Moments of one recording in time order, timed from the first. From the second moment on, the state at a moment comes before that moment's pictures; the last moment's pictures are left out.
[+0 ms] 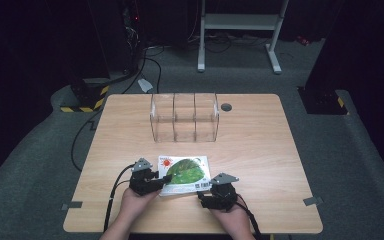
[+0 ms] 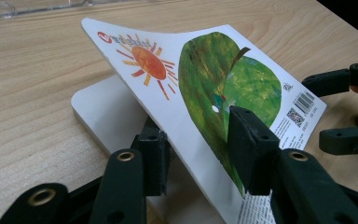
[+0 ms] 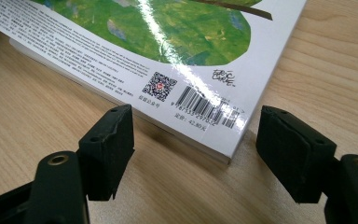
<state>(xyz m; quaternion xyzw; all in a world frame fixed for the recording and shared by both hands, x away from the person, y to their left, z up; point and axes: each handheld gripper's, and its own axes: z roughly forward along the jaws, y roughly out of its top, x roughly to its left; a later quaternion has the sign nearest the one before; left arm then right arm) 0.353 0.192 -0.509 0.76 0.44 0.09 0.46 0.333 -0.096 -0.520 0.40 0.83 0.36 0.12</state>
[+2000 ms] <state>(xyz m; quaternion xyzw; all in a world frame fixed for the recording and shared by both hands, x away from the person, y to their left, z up) 0.316 0.175 -0.488 0.78 0.29 0.26 0.49 0.371 -0.101 -0.521 0.47 0.76 0.45 0.02</state>
